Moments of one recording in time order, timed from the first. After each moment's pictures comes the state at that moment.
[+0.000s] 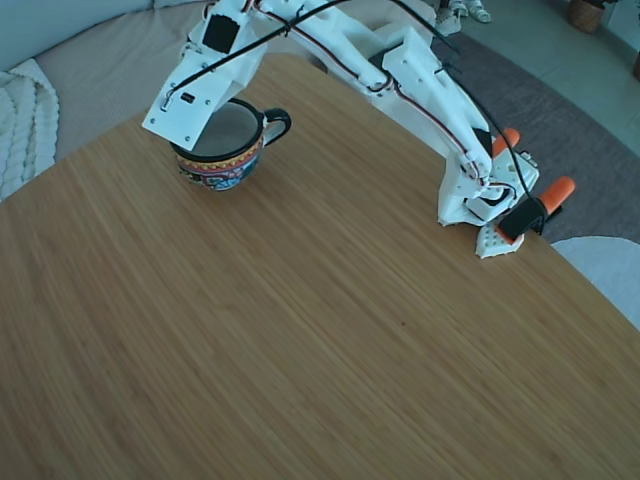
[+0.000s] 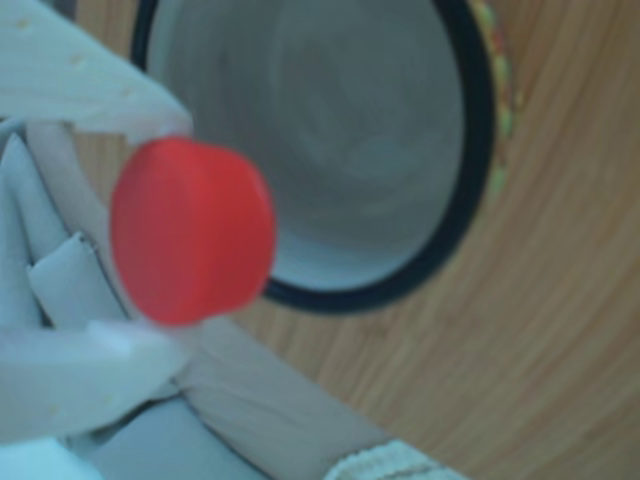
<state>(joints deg) 49.7 41.0 8.6 94.3 0.6</state>
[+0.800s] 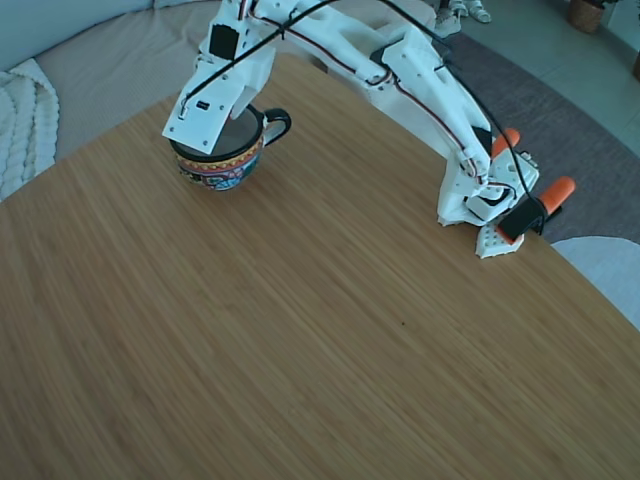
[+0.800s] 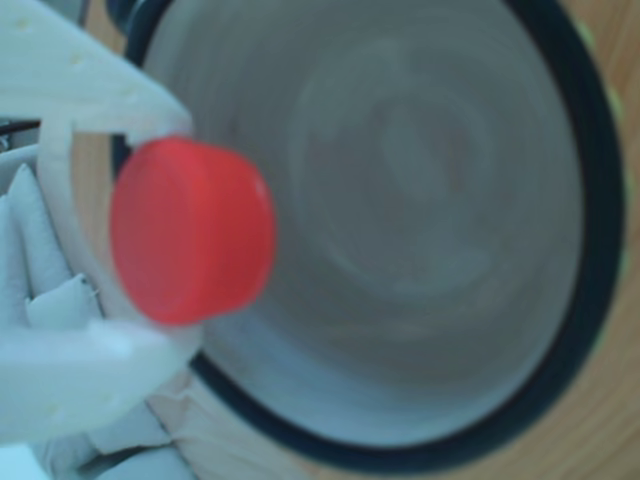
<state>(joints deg) 53.3 41.0 16.8 94.3 -1.9</state>
